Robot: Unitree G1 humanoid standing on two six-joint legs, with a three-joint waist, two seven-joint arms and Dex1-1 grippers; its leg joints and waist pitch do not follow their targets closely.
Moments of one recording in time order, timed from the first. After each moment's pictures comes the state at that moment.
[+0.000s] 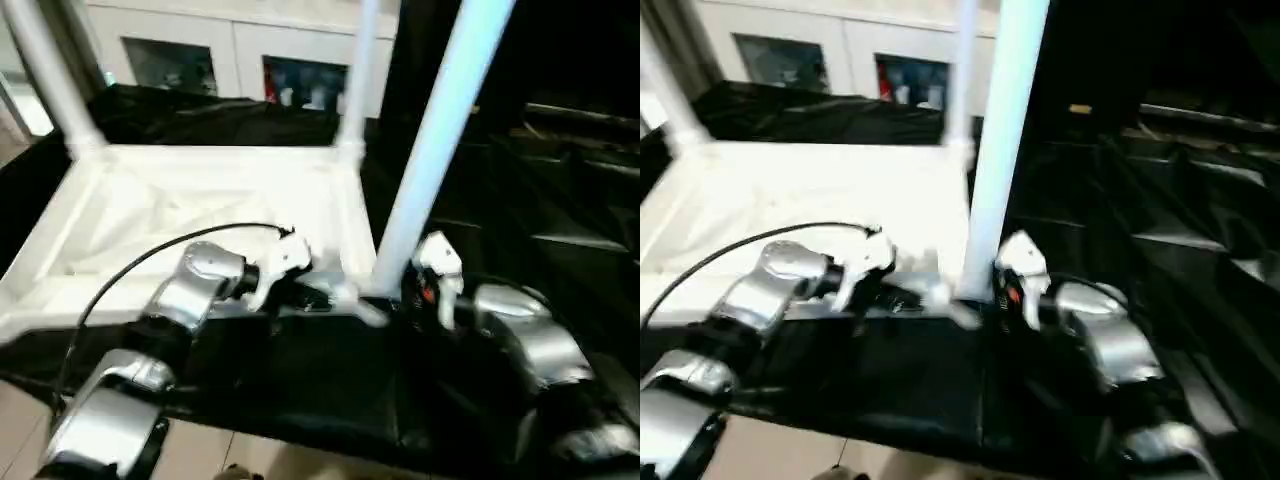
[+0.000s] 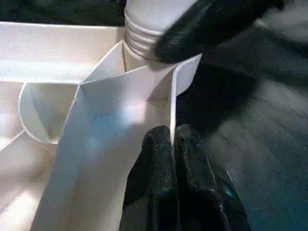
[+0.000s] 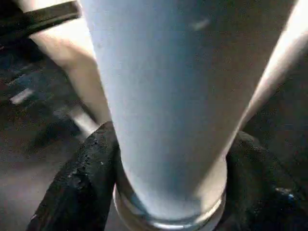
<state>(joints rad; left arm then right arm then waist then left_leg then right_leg) -0.72 0.22 -0.26 0.81 0.07 0.09 -1.06 -0.44 -0.23 0.08 0.51 0.12 0.17 0.69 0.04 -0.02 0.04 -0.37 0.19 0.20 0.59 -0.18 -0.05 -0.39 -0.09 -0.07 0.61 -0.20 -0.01</state>
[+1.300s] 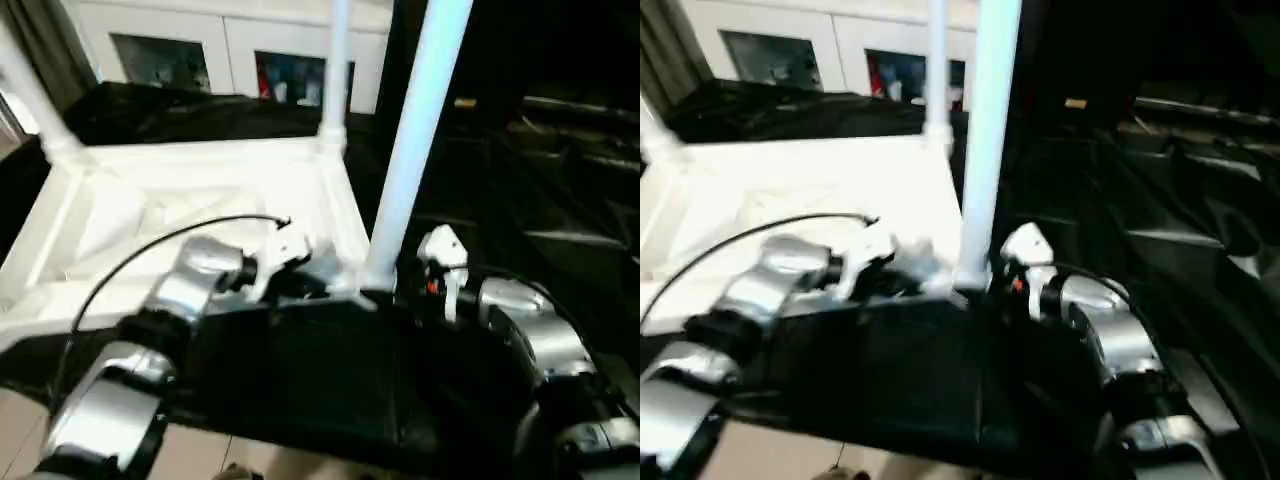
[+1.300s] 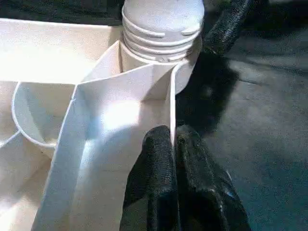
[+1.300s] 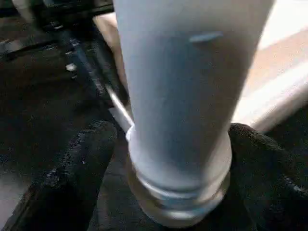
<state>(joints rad) -0.69 0.32 -0.28 0.75 0.03 0.02 -1.32 -0.39 -0.40 0.16 0.40 0.18 0.15 1.09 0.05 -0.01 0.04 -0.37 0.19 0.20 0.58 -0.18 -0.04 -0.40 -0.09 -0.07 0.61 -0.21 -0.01</state>
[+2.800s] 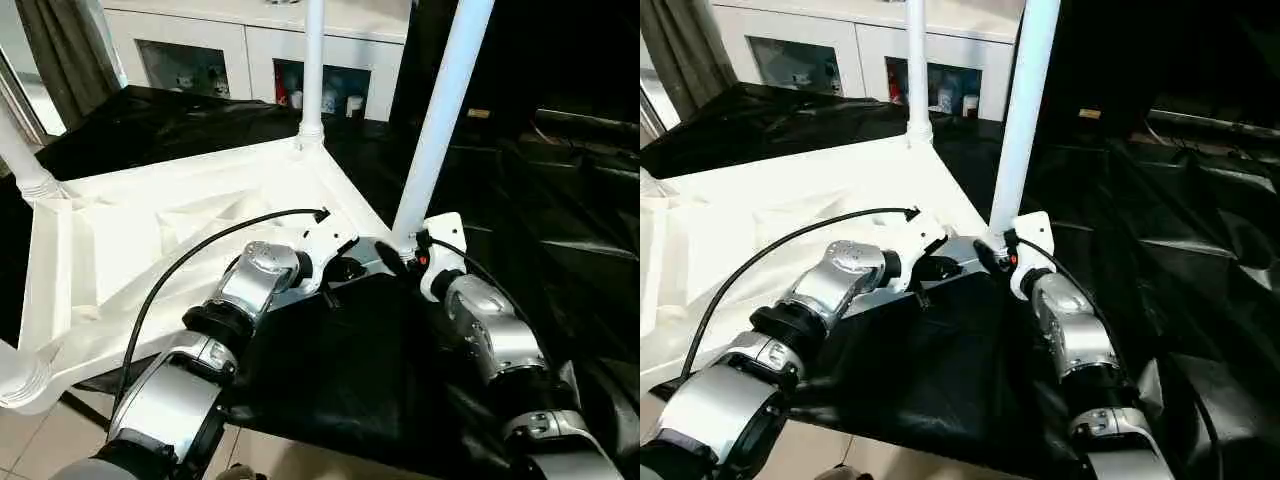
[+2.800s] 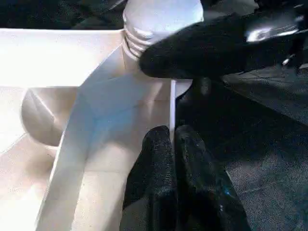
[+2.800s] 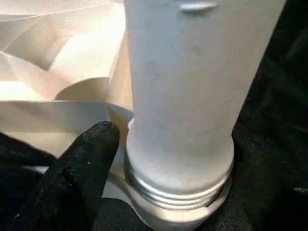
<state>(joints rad) -0.80 0.07 -0.23 0.91 0.10 0.14 -0.82 -0.47 -0.18 0.00 0.59 0.09 0.14 0.49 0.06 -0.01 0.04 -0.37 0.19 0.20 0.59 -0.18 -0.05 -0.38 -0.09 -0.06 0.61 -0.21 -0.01</state>
